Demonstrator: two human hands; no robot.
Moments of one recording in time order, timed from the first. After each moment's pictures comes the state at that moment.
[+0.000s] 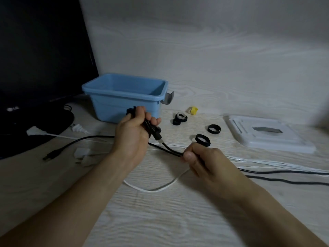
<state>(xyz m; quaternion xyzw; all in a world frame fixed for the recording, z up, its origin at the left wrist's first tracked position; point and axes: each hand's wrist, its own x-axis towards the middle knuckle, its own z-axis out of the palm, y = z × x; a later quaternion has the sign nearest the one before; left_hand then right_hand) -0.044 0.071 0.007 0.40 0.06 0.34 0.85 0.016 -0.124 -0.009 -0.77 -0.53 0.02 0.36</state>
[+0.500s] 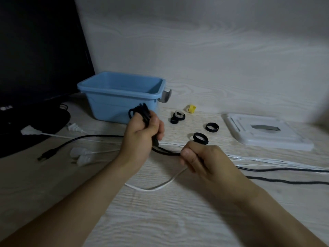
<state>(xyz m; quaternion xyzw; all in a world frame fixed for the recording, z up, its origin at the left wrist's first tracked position) -0.050 0.055 -0.004 0.63 0.04 0.34 0.70 0.011 -0.123 -0.004 -0.75 -0.54 0.00 0.39</state>
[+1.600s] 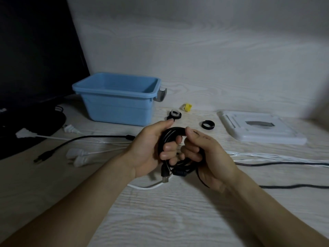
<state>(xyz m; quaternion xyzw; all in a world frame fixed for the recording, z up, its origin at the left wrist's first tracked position) -0.055 0.035 0.011 0.55 0.04 -0.04 0.83 0.012 -0.105 -0.004 -0.47 -0.26 0.34 0.77</state>
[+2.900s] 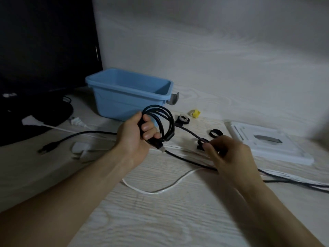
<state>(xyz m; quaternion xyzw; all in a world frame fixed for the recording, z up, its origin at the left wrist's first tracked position) -0.043 0.082 -0.001 0.31 0.13 0.23 0.91 0.051 -0.130 -0.014 -0.85 -0.35 -0.12 0.38</state>
